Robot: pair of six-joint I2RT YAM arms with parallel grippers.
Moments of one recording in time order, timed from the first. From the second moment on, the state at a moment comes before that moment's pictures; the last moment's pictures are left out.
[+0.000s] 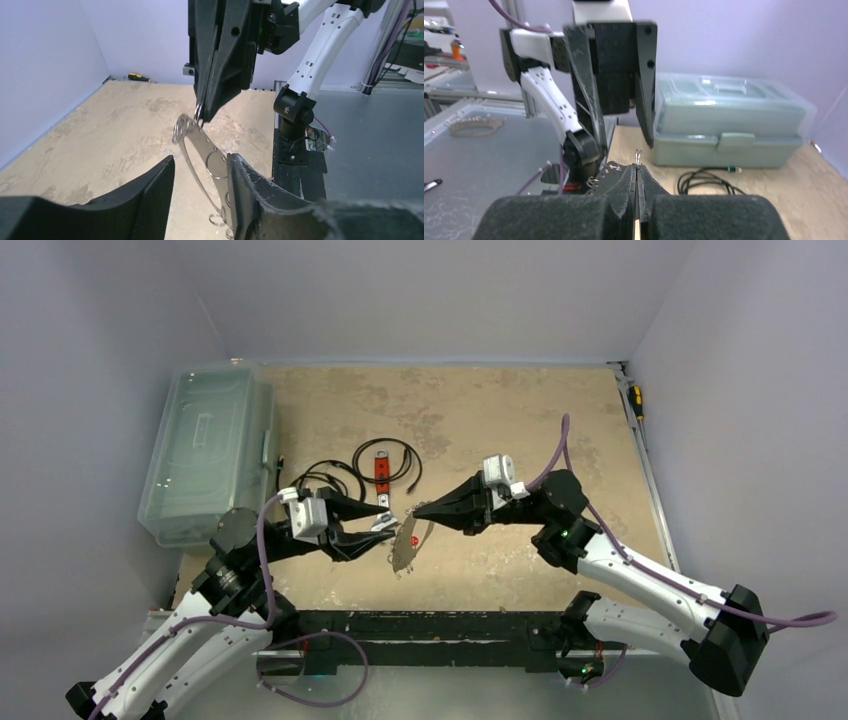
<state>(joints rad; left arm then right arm) -0.70 0.48 0.62 0.05 0.60 -0.05 0.83 0.98 0.70 0.57 -0.75 0.11</state>
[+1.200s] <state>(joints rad) -0.70 0.44 0.56 0.23 0.75 -0.10 0.83 1.15 0.70 1.02 -0.96 0.43</state>
